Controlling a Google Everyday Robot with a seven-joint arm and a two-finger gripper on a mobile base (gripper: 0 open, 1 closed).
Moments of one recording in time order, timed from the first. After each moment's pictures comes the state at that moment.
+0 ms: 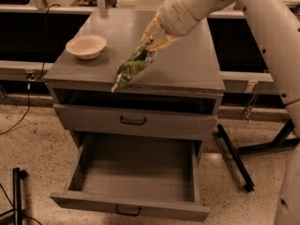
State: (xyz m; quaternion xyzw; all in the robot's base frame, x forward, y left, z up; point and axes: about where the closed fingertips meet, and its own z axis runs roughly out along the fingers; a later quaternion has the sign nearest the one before) arm 0.654 -0.009 0.949 -0.90 0.17 -0.05 0.39
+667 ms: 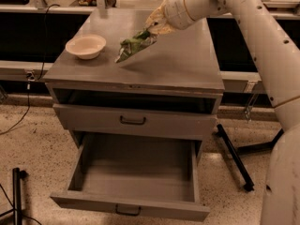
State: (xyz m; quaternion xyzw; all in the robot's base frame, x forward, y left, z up) arm 0.755 -0.024 0.956 -0.84 0.23 -0.16 0.46
